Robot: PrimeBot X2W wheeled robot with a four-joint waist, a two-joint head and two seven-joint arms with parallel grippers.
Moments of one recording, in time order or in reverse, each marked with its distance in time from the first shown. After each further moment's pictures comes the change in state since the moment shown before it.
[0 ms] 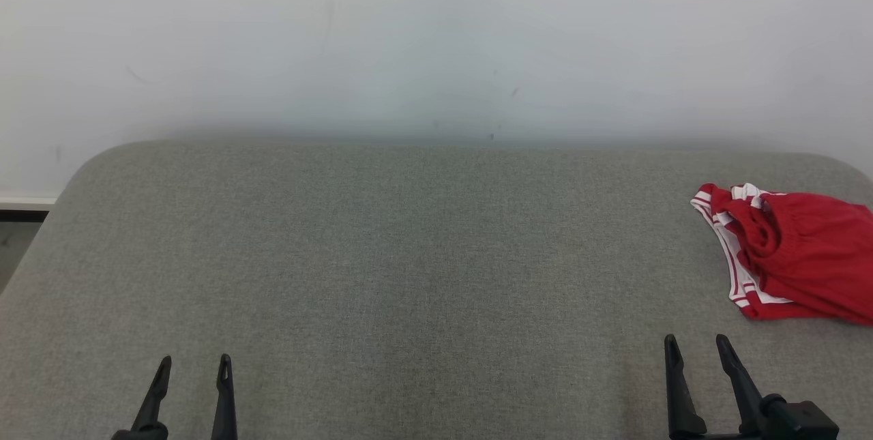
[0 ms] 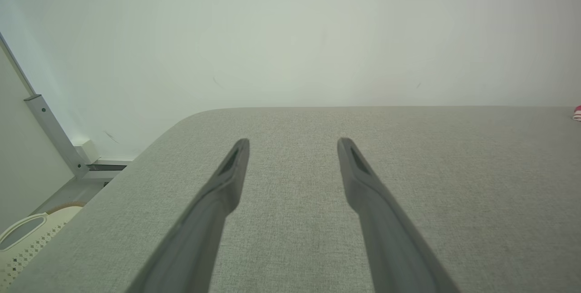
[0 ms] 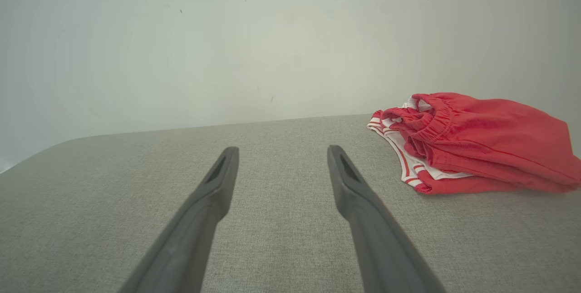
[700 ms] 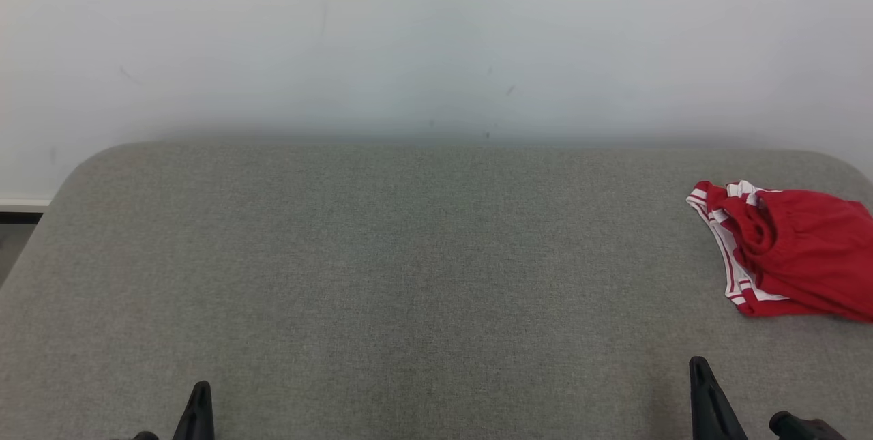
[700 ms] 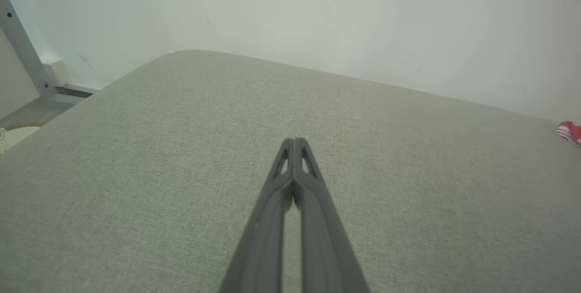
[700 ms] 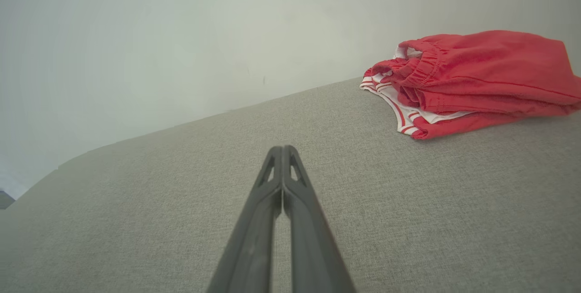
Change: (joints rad) left arm 0.022 -0.050 0.024 0.044 -0.153 -0.030 0.053; right arm 0.030 0.003 0.010 0.032 0.155 0.000 0.019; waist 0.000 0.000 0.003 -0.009
